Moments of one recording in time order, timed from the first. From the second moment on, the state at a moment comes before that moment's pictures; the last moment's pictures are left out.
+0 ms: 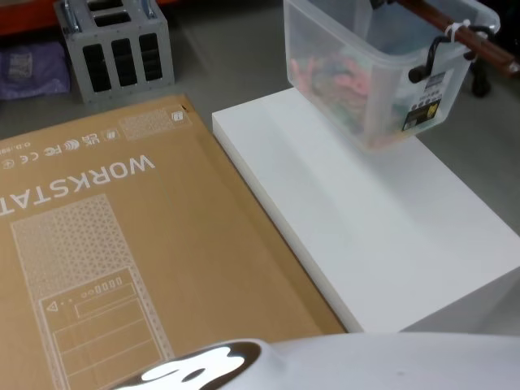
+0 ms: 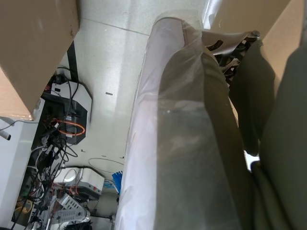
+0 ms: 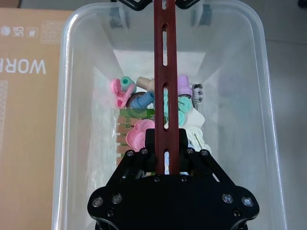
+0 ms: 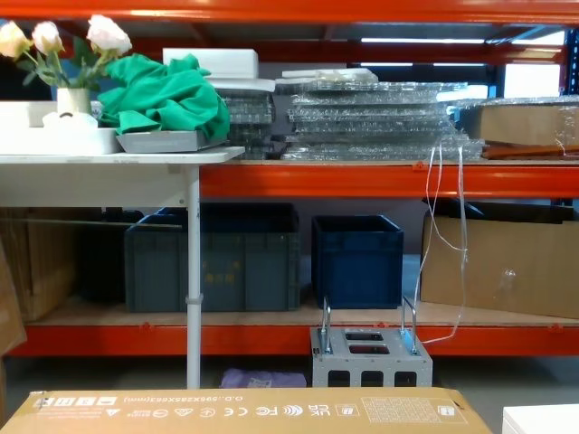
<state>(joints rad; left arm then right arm) -1.47 0.97 1.56 -0.90 0.05 0.15 -1.47 1.12 1.18 -0.96 -1.55 -0.20 0.20 1.09</state>
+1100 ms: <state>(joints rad) -1.47 0.97 1.56 -0.90 0.05 0.15 -1.47 1.04 1.05 -0.99 -1.38 -0.23 0.18 1.24</state>
